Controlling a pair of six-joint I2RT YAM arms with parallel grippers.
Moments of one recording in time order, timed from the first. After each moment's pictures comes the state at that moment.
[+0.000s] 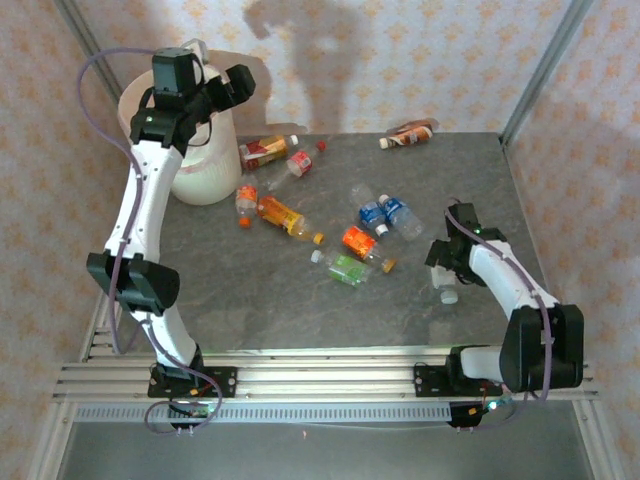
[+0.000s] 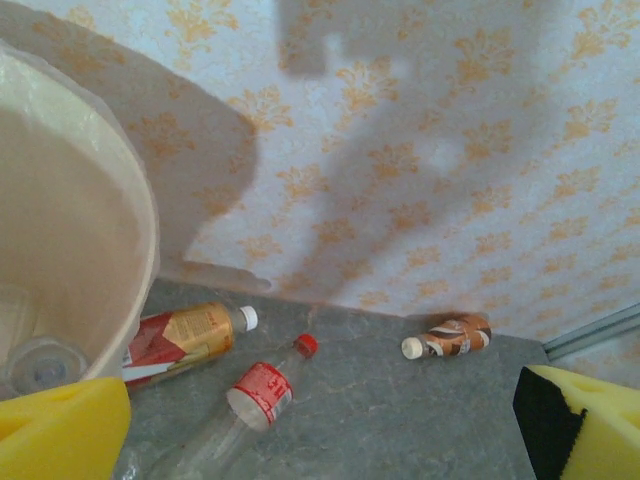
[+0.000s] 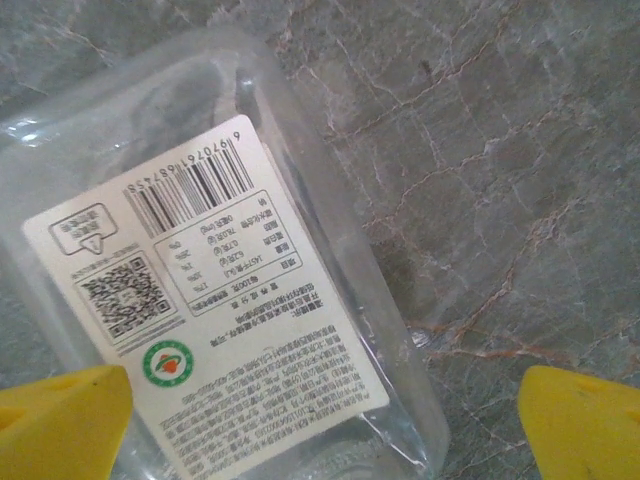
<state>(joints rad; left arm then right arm) -0.06 1.78 2.10 -0.69 0.14 -0.48 0.06 1.30 0.82 -0.83 0.21 0.47</state>
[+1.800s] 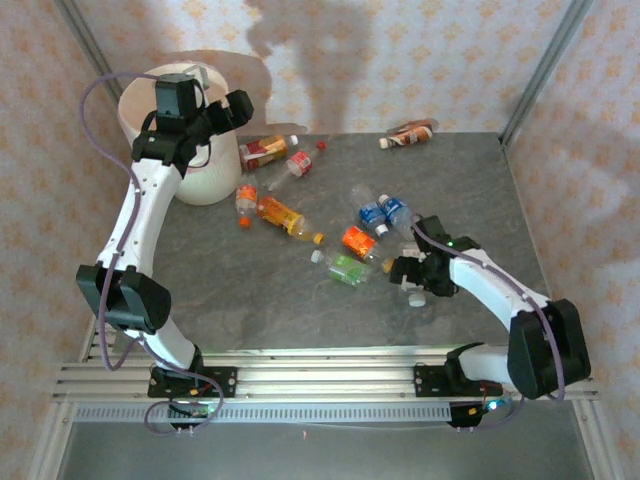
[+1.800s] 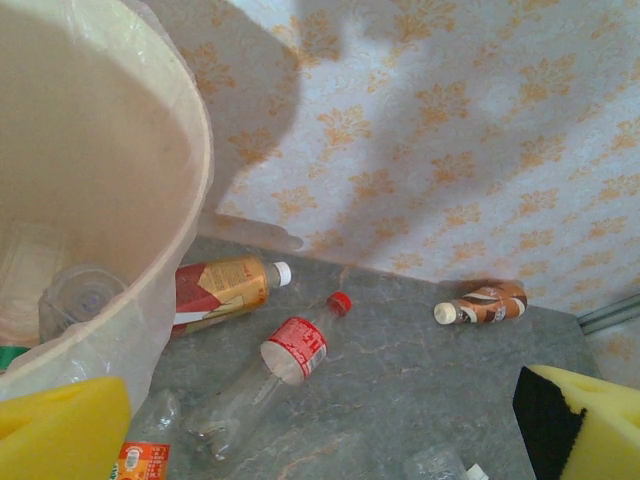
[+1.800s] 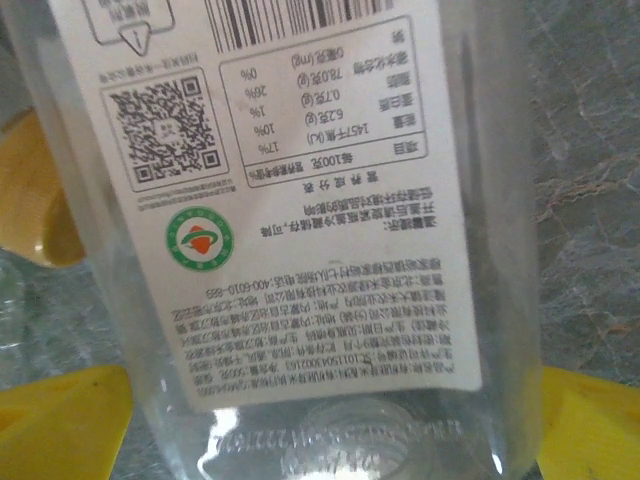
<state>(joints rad) -0.06 1.66 1.82 -0.59 0.12 -0.47 0.32 1.29 0.75 -0.81 -0.01 0.52</state>
